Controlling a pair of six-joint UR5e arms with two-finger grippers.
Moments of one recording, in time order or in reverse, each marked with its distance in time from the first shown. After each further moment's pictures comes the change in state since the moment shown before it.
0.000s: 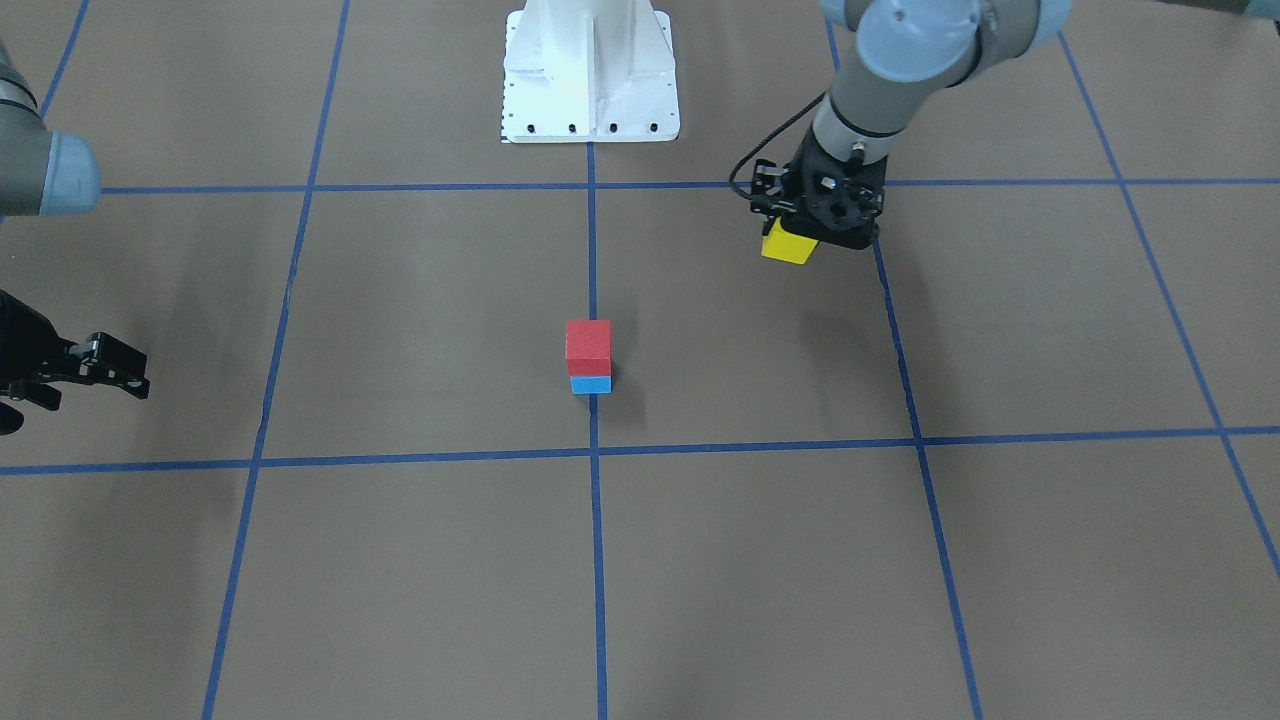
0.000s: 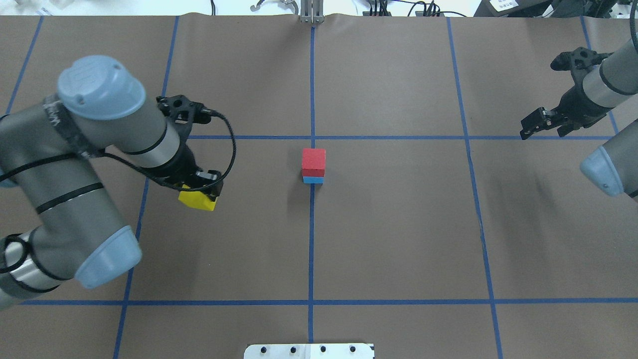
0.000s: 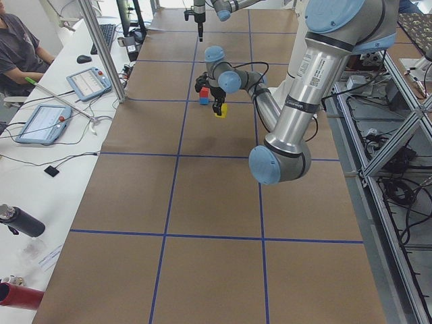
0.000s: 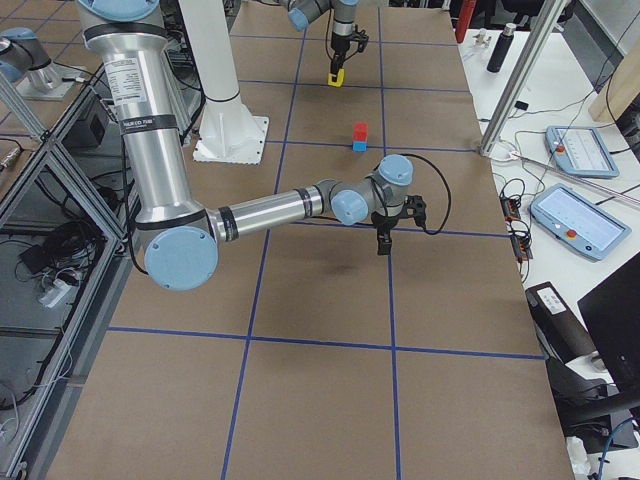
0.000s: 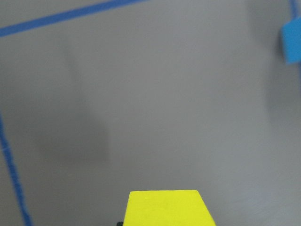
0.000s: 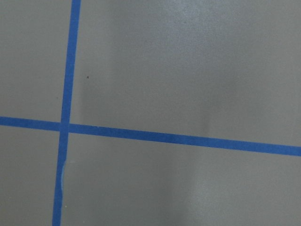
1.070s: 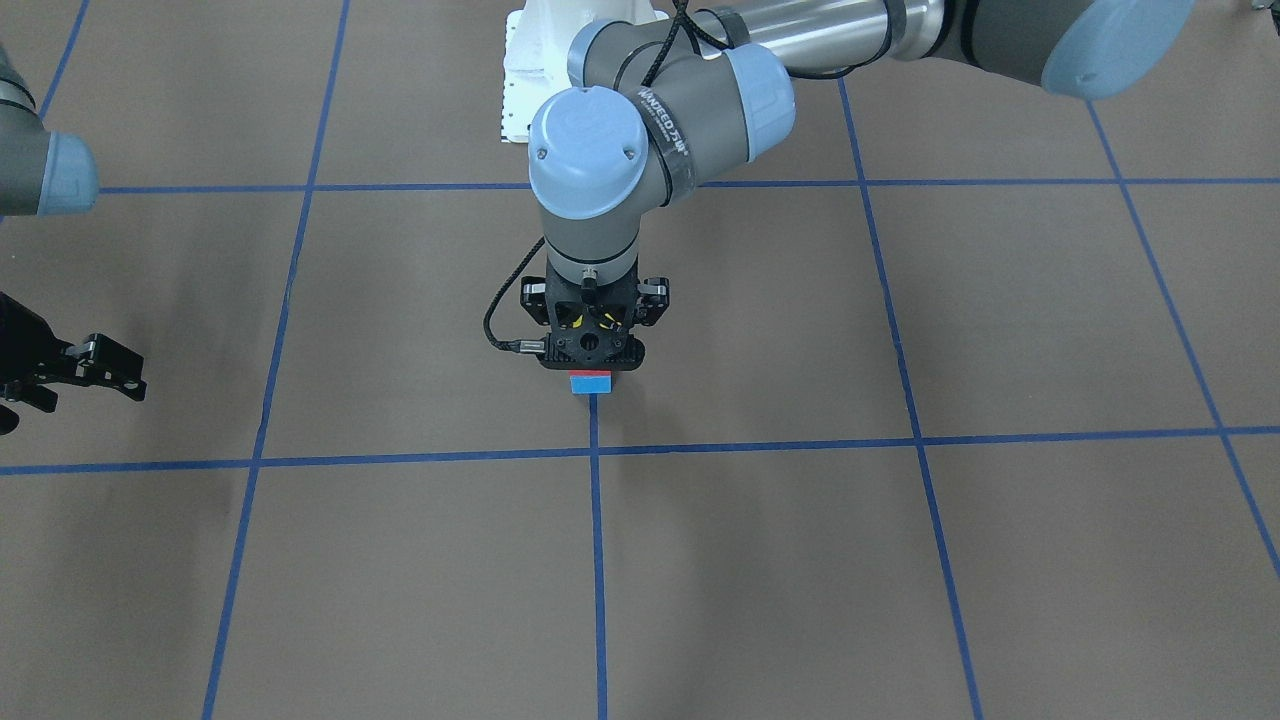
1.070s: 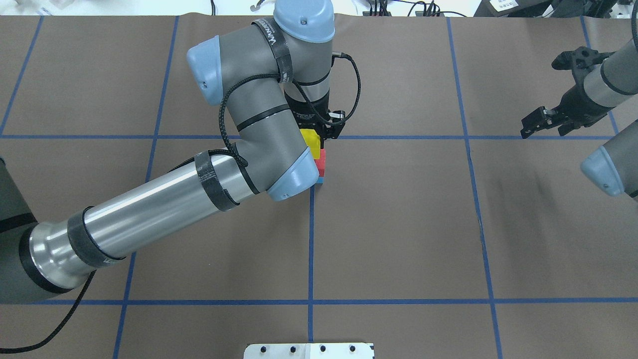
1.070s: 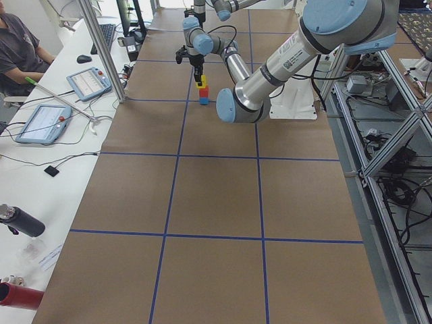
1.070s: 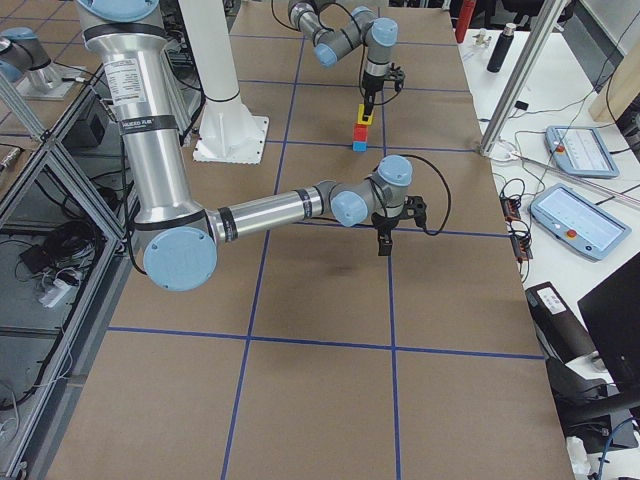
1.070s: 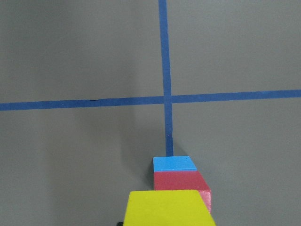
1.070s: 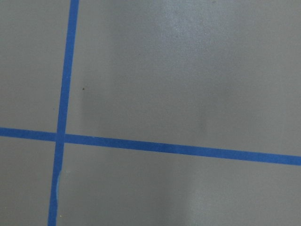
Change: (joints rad) left arm 0.020 -0.526 0.609 -0.014 0.034 -0.126; right arm 0.001 -0.002 -0.001 0.006 -0.005 0.007
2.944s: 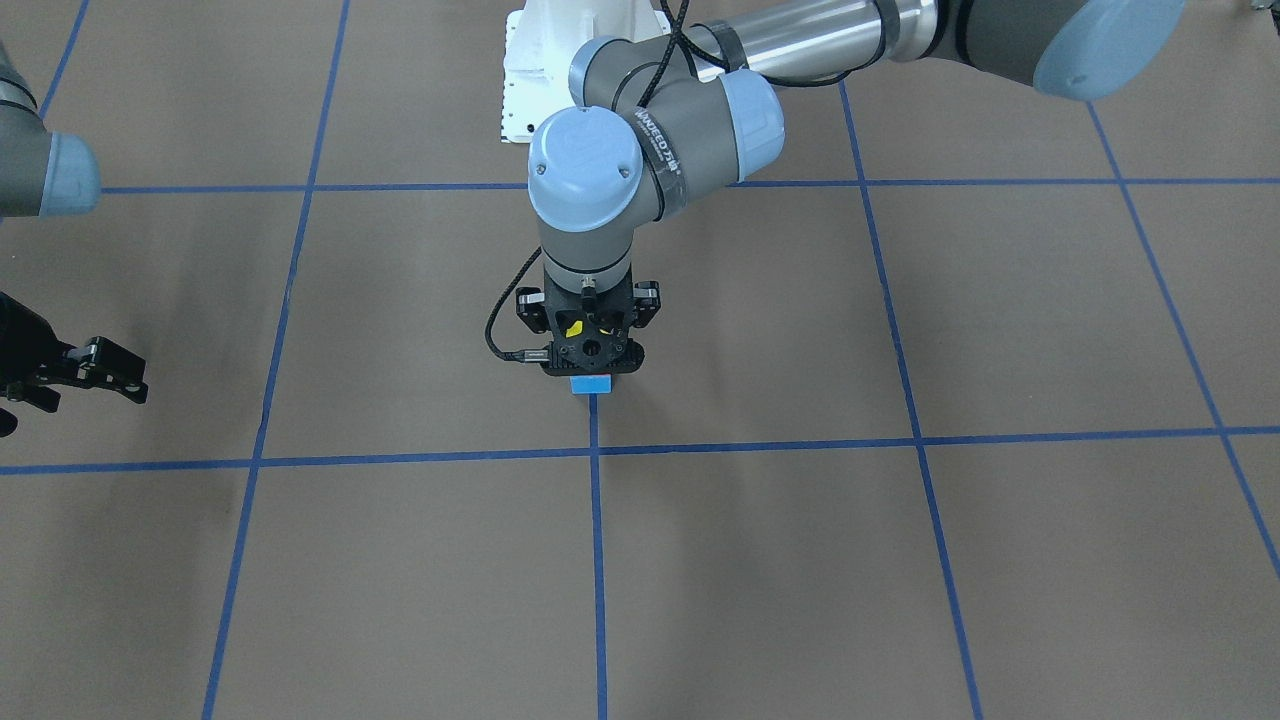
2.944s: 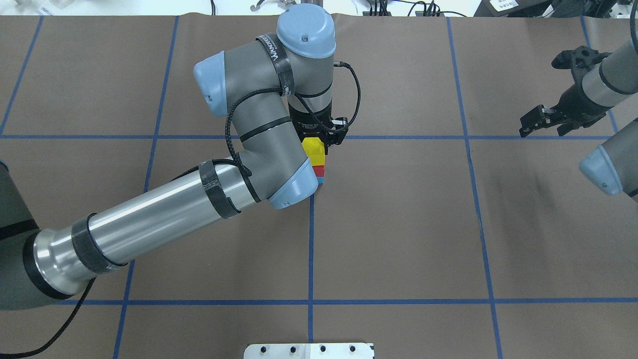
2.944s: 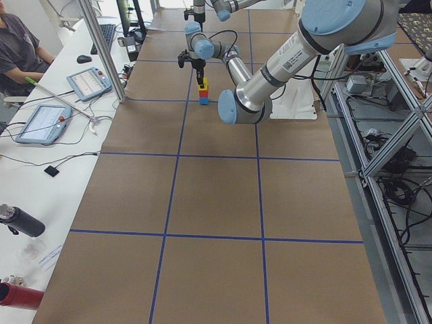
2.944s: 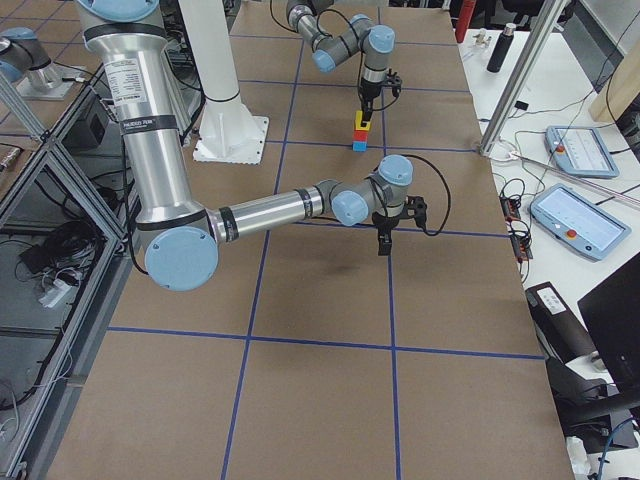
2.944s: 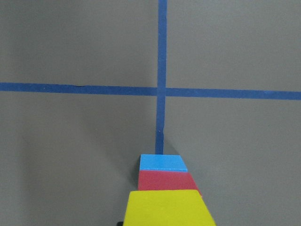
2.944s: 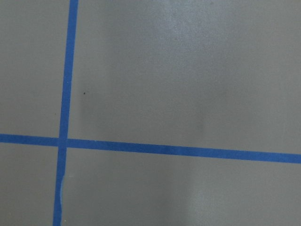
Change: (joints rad) left arm 0.016 0.014 0.022 -0.066 0.000 -0.099; right arm -0.002 0.005 -0.004 0.000 -0.001 0.036
